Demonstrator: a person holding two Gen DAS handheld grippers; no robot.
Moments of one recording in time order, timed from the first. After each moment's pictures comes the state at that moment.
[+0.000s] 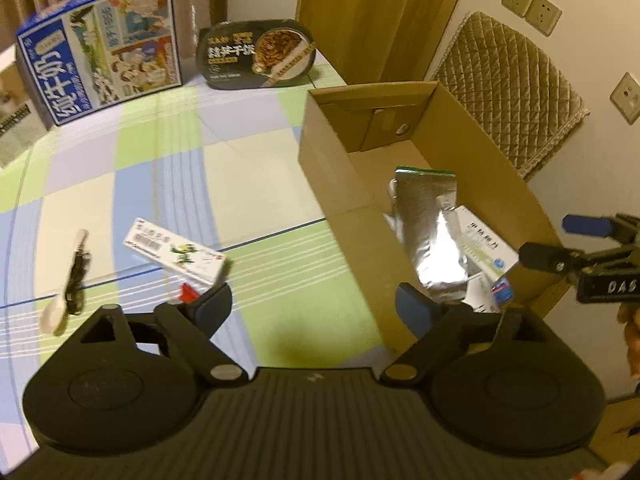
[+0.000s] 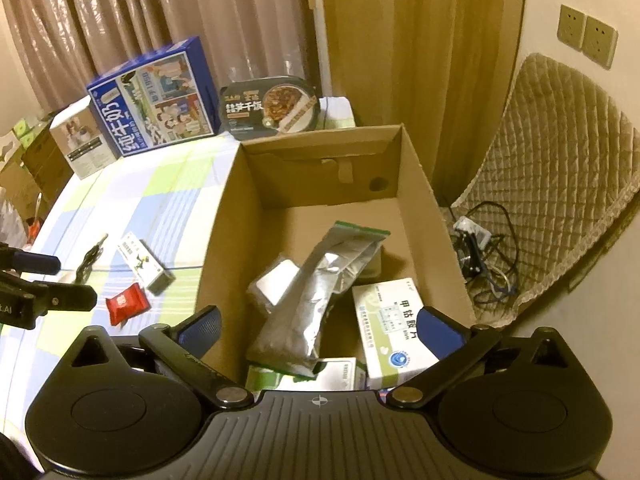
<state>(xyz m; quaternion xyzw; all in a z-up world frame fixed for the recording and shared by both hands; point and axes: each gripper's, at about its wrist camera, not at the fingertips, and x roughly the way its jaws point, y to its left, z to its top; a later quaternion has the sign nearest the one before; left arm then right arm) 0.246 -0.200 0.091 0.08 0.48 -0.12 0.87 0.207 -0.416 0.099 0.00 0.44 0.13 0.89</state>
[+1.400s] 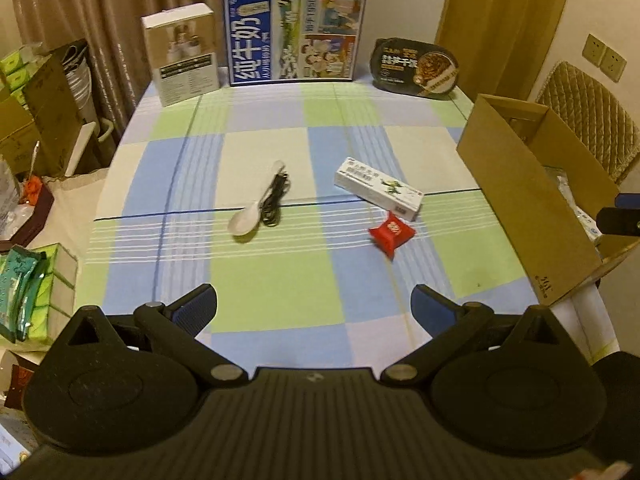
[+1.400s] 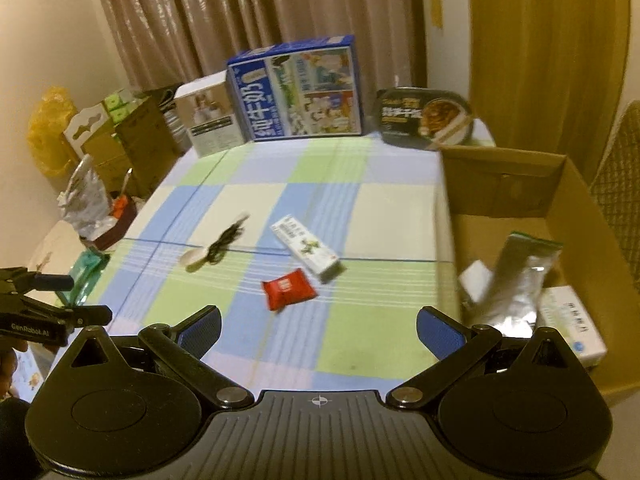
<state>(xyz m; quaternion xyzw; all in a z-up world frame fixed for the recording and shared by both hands) 0.115 0.010 0.105 0.07 0.42 -0.01 0.90 0.136 -0.257 0.097 -0.01 0.41 0.25 0.88</state>
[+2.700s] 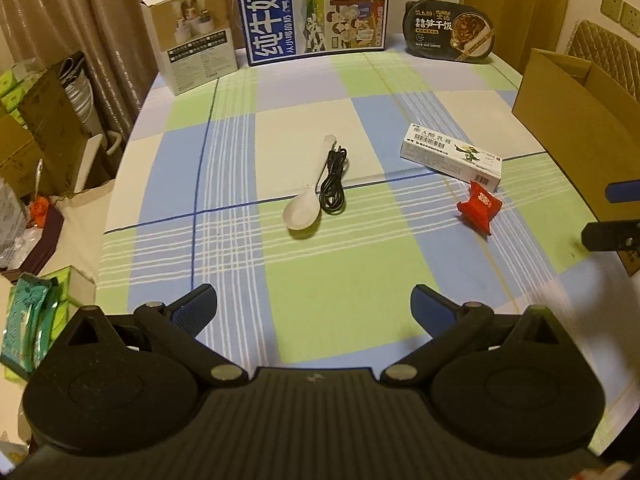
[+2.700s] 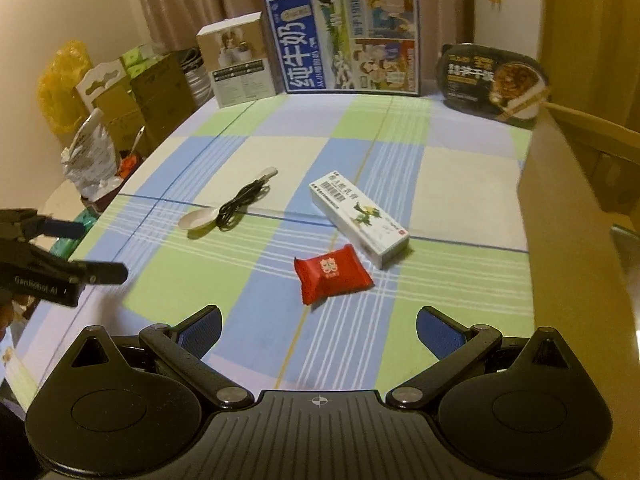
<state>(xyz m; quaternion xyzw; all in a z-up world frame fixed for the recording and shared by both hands) 0.175 0.071 0.040 0.13 0.42 -0.02 0.90 0.175 -0.180 -0.009 -0.05 0.42 0.28 0.86</state>
